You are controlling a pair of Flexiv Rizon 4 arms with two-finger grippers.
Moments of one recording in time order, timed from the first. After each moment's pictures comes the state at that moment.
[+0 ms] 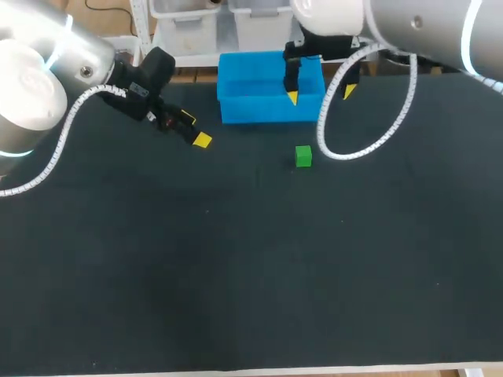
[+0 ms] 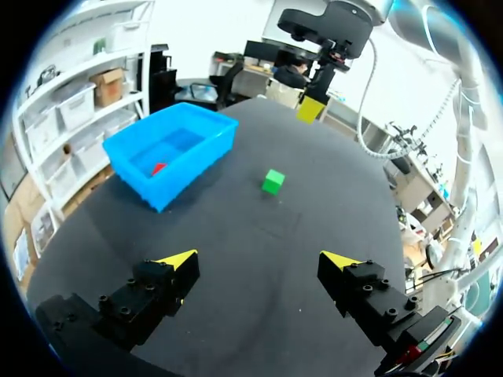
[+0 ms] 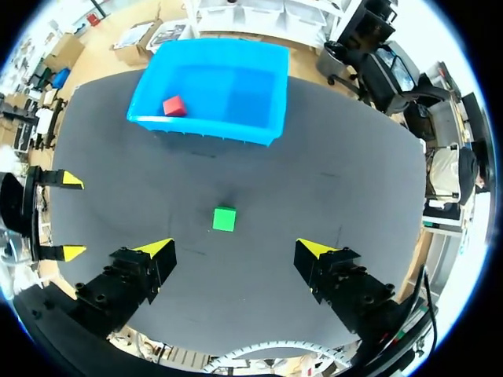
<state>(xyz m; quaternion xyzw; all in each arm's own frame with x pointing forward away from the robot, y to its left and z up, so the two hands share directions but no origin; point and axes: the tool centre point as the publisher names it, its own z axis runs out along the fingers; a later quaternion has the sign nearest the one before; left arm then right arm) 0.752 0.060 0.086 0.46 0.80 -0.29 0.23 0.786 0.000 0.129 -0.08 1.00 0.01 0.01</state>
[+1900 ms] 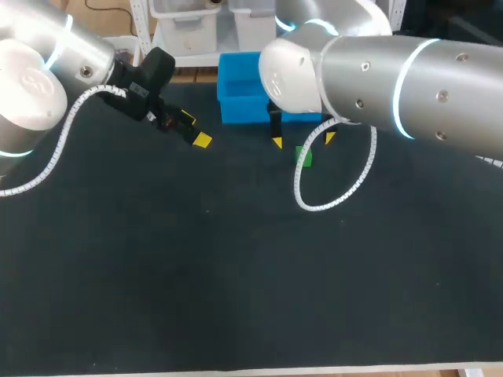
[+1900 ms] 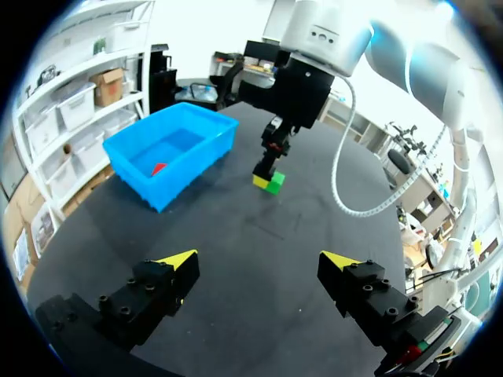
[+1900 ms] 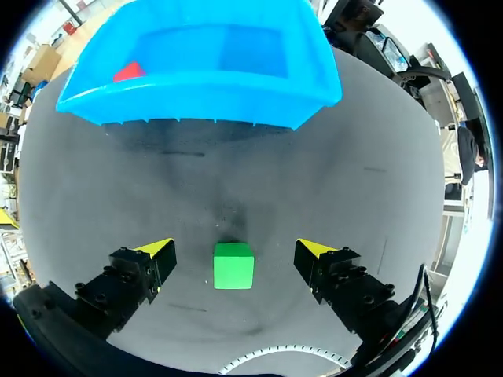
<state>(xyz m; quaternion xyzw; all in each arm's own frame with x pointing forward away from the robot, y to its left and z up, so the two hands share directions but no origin) 0.752 0.060 0.086 0.46 0.80 -0.29 0.23 0.800 0.017 0.010 -0.03 1.00 -0.02 0.01</state>
